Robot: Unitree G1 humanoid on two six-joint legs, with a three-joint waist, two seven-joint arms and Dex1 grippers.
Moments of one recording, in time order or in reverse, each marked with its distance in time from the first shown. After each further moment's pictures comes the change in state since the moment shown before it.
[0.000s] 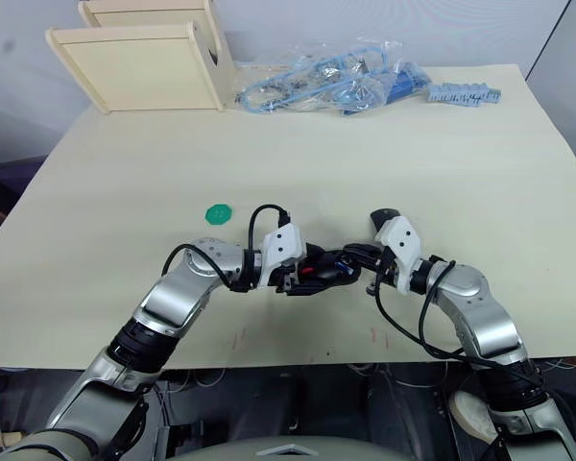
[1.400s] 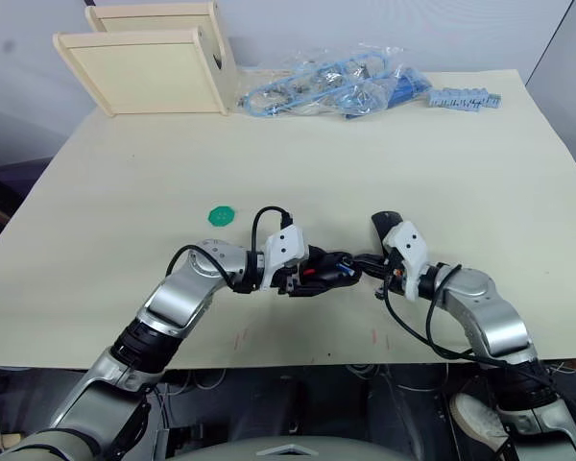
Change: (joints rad) left arm -0.003 -0.010 -0.011 0.014 0.001 0.005 0.009; right arm 0.035 -0.053 -0.042 0.004 0.070 0.145 0.037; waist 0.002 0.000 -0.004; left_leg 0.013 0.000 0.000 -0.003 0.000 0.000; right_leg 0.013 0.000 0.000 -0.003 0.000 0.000
